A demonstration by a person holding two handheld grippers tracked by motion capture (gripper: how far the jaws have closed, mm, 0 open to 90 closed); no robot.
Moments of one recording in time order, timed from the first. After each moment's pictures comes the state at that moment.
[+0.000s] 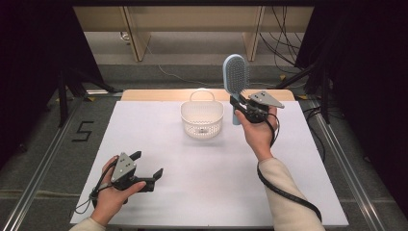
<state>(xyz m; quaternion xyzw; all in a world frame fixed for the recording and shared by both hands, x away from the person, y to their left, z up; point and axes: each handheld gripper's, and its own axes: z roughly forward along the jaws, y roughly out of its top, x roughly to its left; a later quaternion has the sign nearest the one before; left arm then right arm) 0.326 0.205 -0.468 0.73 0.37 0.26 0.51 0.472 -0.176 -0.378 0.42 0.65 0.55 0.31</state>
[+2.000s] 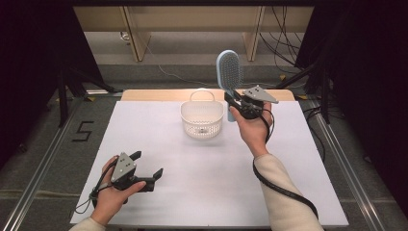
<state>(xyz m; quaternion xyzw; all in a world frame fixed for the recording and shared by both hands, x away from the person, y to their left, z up) 0.326 0.205 -0.468 0.73 0.37 0.26 0.51 0.477 -0.160 -0.368 0.40 0.66 0.55 0.31</state>
